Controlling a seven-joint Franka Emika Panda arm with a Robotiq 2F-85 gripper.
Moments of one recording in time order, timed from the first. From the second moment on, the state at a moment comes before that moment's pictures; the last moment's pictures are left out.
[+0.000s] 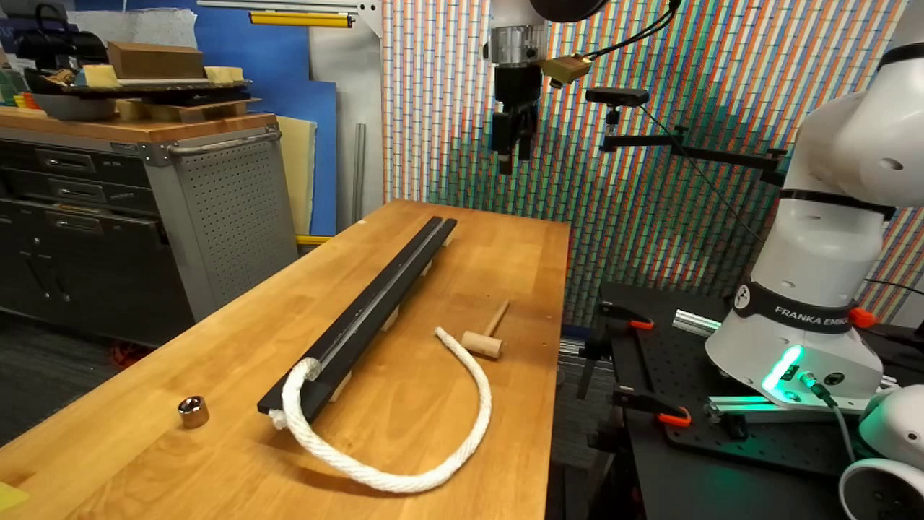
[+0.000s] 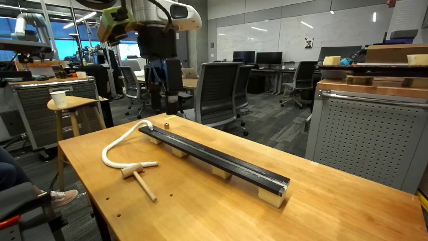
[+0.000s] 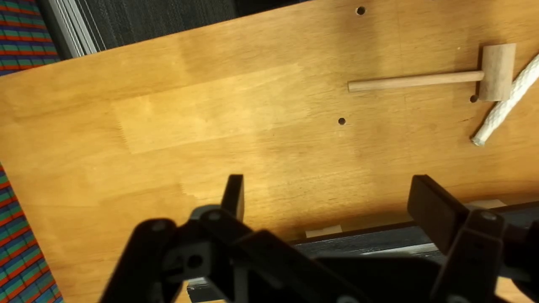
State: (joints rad) arm -0.17 -0.21 -0.07 -2.40 -0.17 2.13 0.08
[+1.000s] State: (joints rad) arm -0.10 -0.09 -0.05 -2.34 -0.04 2.13 0.19
